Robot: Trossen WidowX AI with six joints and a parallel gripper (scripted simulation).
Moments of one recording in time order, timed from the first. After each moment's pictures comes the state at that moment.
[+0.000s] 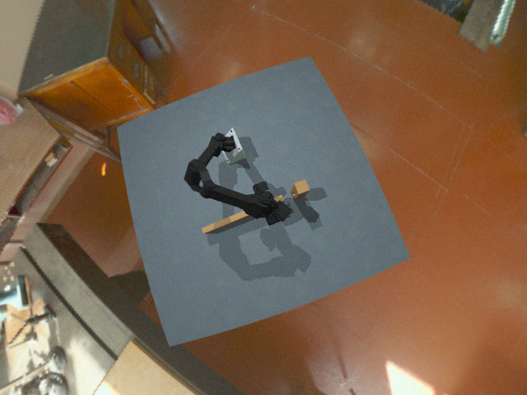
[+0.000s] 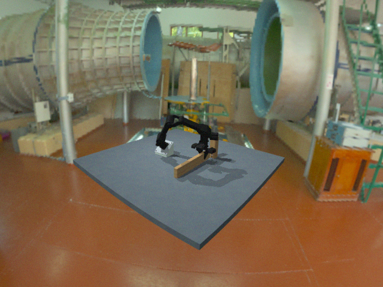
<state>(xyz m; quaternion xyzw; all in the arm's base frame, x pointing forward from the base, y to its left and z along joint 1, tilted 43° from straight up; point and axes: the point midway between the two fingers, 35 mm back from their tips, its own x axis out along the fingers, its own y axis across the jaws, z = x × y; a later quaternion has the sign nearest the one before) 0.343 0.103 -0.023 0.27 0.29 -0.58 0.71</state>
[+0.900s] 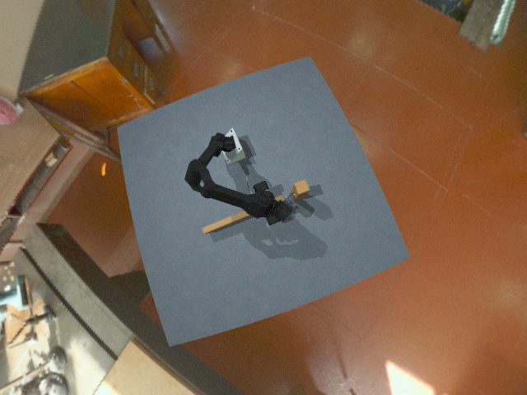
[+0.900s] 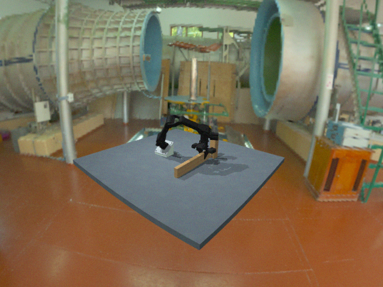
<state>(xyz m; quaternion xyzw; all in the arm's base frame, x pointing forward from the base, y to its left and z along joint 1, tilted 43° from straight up) 0.342 0.104 -0.025 0.27 0.29 -0.58 0.71</state>
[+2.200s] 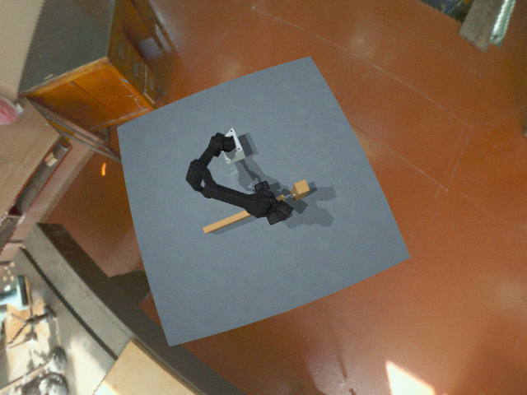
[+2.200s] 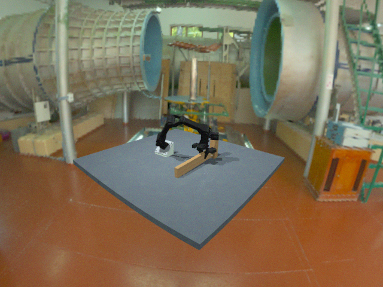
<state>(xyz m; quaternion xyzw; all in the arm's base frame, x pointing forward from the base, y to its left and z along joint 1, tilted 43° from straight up) 0.343 0.107 -0.027 0.27 0.29 -0.58 0.71</state>
